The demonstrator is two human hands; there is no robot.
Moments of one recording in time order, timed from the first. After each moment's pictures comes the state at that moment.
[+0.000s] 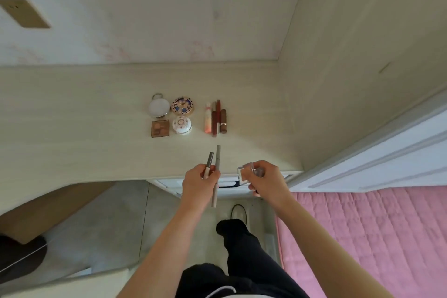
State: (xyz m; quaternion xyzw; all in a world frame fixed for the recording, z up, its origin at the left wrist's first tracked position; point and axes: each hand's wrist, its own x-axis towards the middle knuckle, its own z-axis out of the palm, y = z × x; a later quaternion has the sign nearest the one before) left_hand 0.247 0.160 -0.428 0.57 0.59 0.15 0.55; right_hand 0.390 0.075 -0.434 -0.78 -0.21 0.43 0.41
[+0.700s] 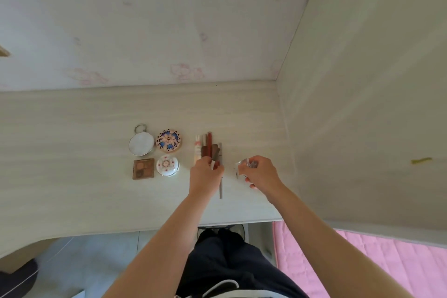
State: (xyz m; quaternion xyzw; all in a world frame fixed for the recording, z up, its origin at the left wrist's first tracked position) left_hand 0.369 0.281 -0.459 0.63 0.60 0.06 0.48; right_hand 0.496 0.201 -0.464 -0.81 -0.17 0.45 0.34
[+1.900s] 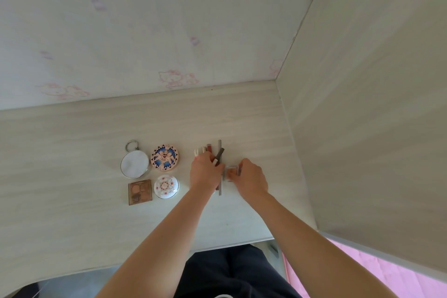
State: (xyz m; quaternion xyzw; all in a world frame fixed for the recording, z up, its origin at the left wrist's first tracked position) left_hand 0.396 0.344 -0.487 0.69 0.57 0.00 0.45; right_hand 0.481 0.259 -0.500 -0.89 -0.23 0.35 0.16
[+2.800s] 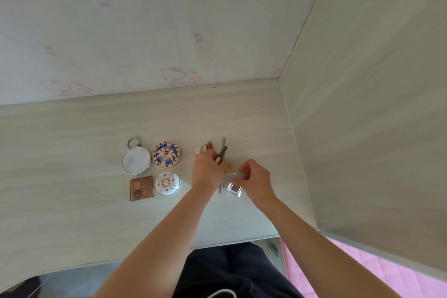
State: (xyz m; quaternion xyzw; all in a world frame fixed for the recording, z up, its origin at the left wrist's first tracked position) left_hand 0.396 0.342 -0.490 0.69 0.56 0.03 0.45; right_hand 0.484 0.236 -0.502 -0.83 -0.22 0.39 0.33
